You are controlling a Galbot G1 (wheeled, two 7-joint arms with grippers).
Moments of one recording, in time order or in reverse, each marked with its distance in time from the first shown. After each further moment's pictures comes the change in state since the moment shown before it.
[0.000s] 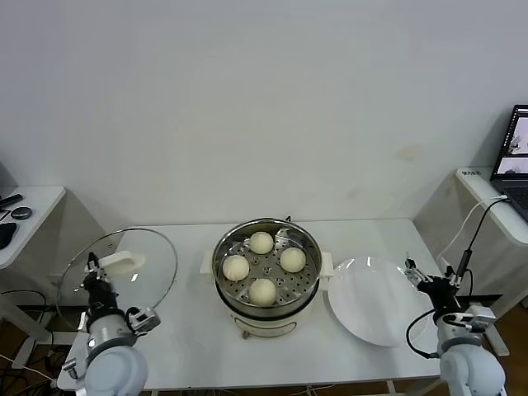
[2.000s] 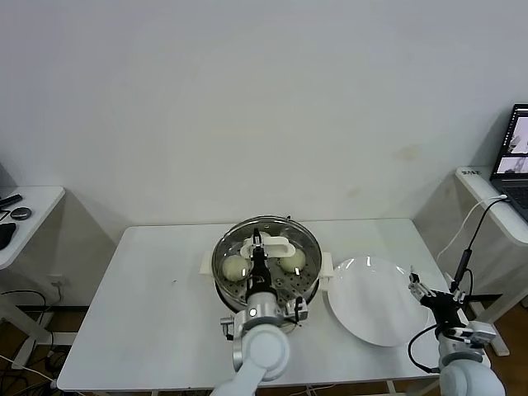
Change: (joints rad) left arm -0.311 -0.198 0.642 0.282 0.328 0.070 0.121; right arm -0.045 0.058 0.039 -0.010 -0.048 0.014 -0.007
